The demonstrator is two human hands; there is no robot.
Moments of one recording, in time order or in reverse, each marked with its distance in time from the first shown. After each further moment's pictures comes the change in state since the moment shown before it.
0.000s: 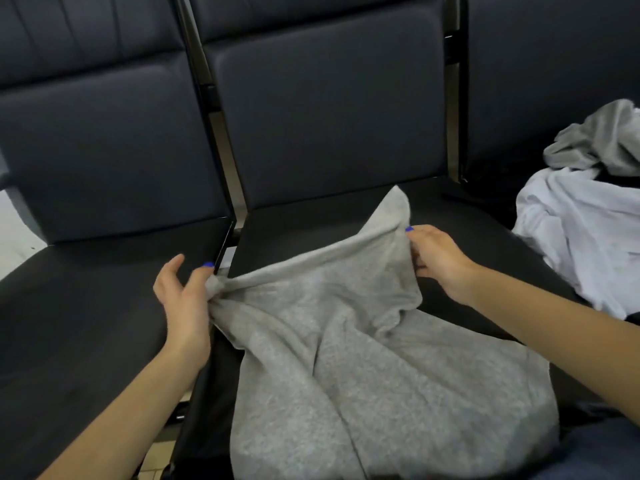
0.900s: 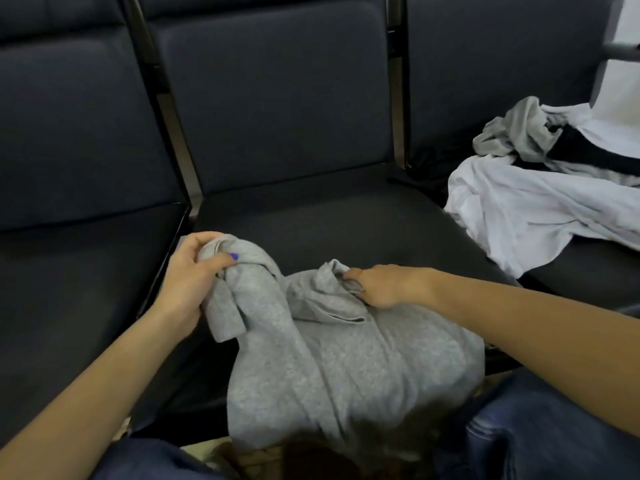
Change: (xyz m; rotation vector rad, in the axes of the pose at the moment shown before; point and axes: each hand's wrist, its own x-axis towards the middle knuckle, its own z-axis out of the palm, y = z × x) left_hand -0.049 0.029 0.031 0.069 -0.438 -0.013; right_hand -0.047 0.031 -0.009 -1.433 -0.470 -0.144
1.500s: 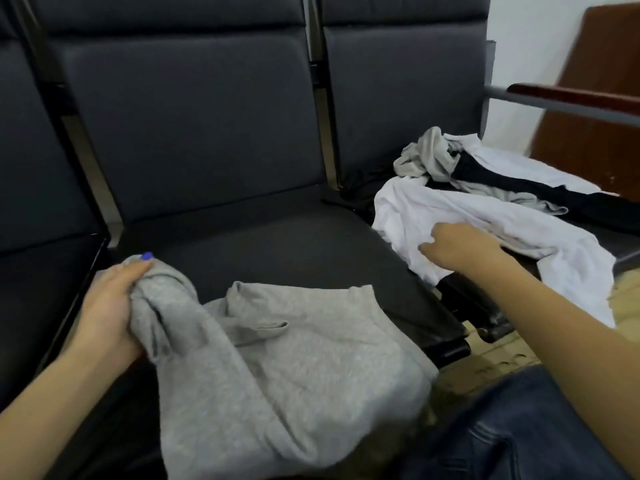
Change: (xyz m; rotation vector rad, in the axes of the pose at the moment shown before) left_hand 0.012 -0.003 -0.003 -0.430 -0.071 -0.081; right_hand -0.108 0.128 -0.036 0.162 0.386 0.709
